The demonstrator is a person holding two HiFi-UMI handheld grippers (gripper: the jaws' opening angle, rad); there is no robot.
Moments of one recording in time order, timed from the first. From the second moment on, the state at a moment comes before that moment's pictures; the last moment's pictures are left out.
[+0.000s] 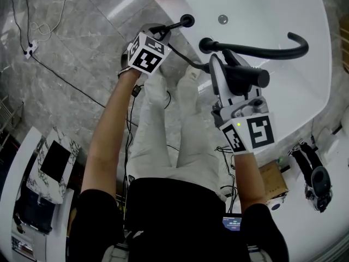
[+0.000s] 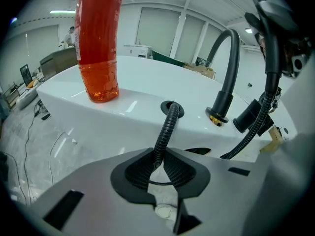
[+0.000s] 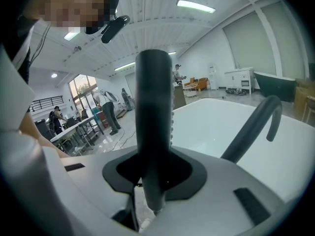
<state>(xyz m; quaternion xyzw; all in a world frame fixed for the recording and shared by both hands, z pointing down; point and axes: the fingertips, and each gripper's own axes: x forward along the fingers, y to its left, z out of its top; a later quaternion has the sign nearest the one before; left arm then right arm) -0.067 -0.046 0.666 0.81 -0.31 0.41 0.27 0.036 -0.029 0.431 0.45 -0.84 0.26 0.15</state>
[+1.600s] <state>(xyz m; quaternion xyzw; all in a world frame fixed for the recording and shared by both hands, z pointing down) -0.030 -0.069 0.586 0.82 -0.25 0.44 0.27 0.059 -0.039 0.420 0.46 -0.83 0.27 0.15</state>
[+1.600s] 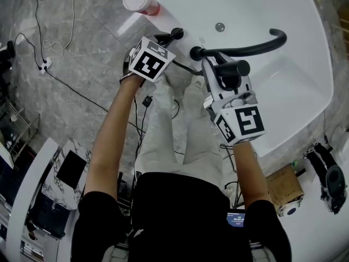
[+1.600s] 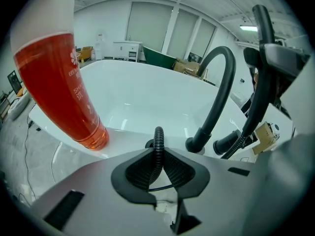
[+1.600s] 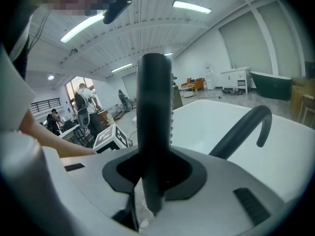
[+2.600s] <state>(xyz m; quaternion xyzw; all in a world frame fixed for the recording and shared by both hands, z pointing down) -0.044 -0.053 0.625 0.79 -0.23 0.49 0.30 0.059 -0.036 0.437 0.46 -0.83 0.28 0.15</state>
